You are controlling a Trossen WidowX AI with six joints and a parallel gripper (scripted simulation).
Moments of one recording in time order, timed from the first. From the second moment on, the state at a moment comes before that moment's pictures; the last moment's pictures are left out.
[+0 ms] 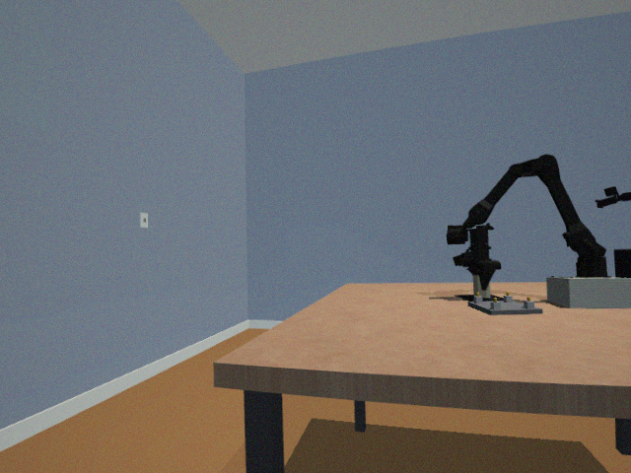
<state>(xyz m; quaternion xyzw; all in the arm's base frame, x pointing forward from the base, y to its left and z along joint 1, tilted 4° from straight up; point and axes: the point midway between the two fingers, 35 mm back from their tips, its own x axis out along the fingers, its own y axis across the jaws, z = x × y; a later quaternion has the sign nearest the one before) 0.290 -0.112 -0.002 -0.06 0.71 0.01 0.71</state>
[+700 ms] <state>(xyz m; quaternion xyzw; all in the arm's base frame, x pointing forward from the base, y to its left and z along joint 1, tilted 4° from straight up) 0.289 -0.110 0.040 -0.06 0.71 0.01 0.70</state>
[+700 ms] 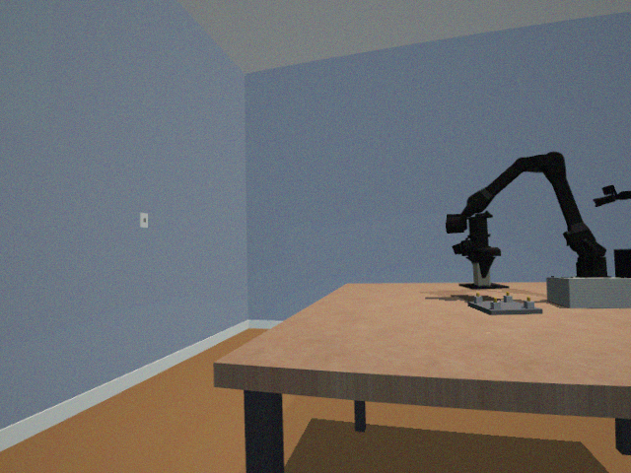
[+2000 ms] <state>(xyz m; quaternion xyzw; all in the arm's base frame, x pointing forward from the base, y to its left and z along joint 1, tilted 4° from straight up) 0.303 -0.055 0.075 -0.07 0.71 0.02 0.71</state>
